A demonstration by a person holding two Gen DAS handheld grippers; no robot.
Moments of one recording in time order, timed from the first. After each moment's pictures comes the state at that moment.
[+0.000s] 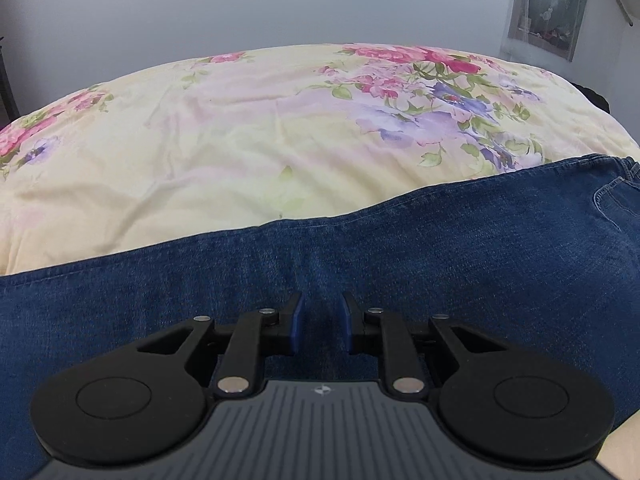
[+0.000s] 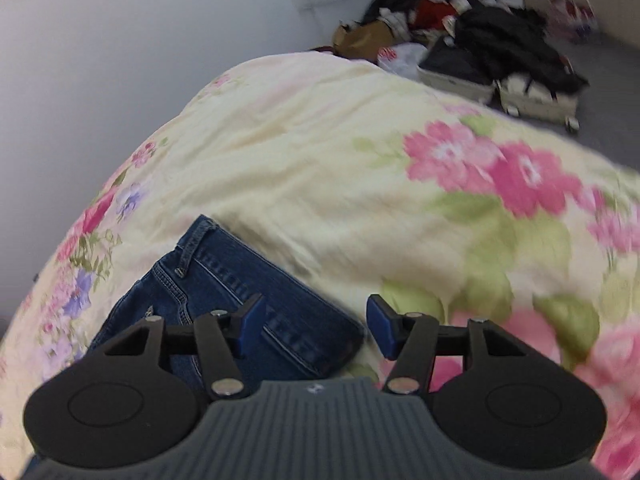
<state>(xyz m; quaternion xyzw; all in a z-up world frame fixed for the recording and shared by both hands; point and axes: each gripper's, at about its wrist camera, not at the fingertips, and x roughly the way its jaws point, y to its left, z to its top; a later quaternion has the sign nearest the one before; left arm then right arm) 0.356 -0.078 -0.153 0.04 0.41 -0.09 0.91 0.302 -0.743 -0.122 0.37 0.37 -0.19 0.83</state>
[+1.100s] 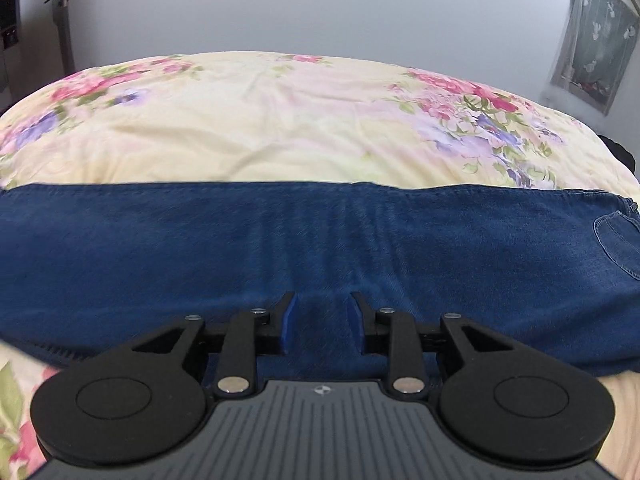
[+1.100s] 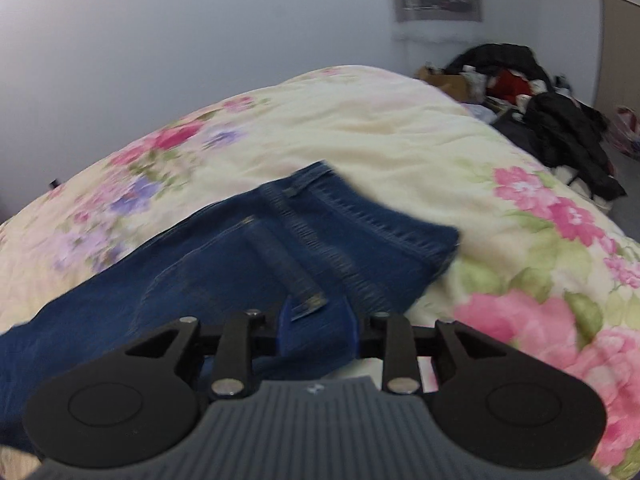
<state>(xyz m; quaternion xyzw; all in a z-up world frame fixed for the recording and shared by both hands) 0.270 -0.011 -0.126 -0.04 0.40 -0.02 0.92 0.271 -0.572 -0.072 0.12 0.38 -0.06 0.91</state>
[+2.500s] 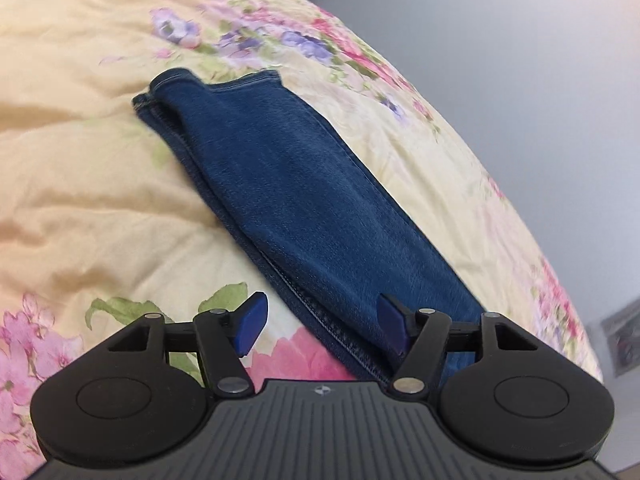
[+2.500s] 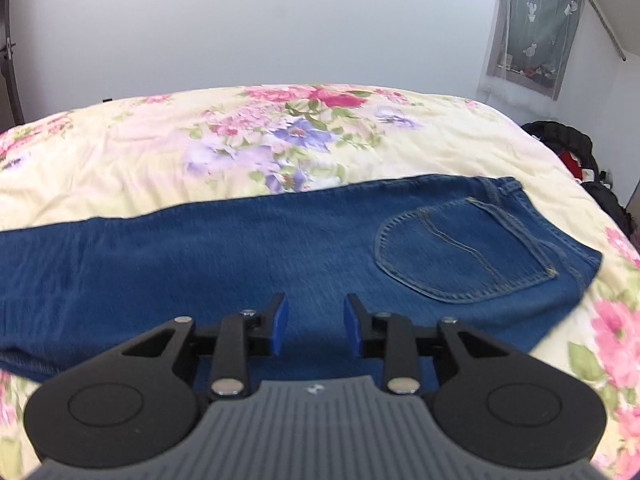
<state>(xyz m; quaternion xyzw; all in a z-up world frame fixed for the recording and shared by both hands) 0.187 0.208 -0.136 -0.40 0.33 0.15 0.84 0.290 -0.337 -0.094 -0.01 0.37 -0.04 0.93</state>
